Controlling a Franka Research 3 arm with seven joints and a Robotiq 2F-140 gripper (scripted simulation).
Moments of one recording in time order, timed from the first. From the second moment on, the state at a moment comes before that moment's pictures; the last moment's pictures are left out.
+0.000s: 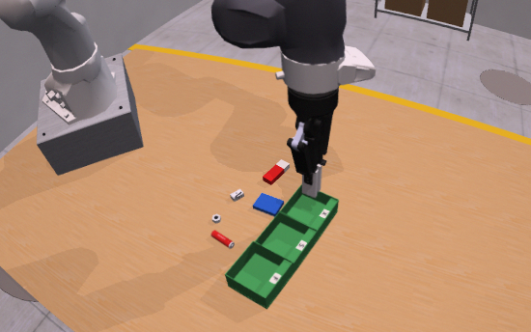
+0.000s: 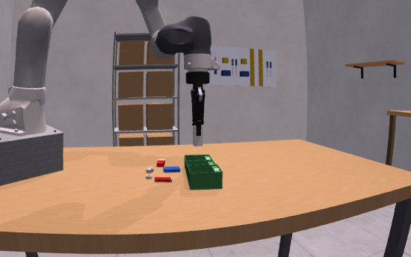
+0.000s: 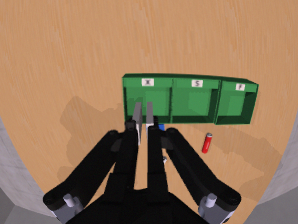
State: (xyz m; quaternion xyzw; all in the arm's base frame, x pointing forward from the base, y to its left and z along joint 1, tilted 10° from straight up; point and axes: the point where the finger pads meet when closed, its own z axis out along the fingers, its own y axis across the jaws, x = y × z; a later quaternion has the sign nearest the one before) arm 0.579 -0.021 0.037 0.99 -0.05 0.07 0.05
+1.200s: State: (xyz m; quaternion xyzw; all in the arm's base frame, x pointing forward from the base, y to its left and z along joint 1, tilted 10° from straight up) arm 0.580 -0.008 0.133 0.99 -0.04 0.09 0.05
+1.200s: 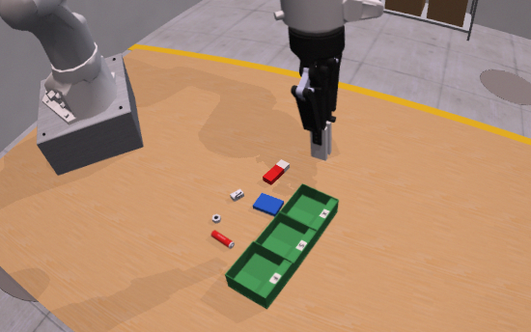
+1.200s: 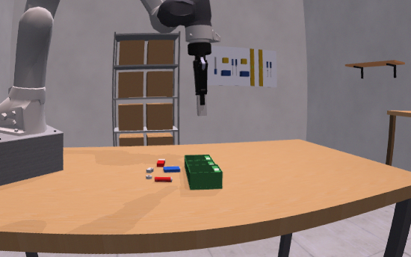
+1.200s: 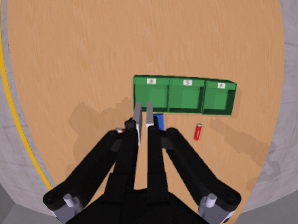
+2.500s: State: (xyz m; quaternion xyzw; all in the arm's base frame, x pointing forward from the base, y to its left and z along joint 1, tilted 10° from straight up) arm 0.491 0.035 0.052 0.99 0.13 0.02 0.08
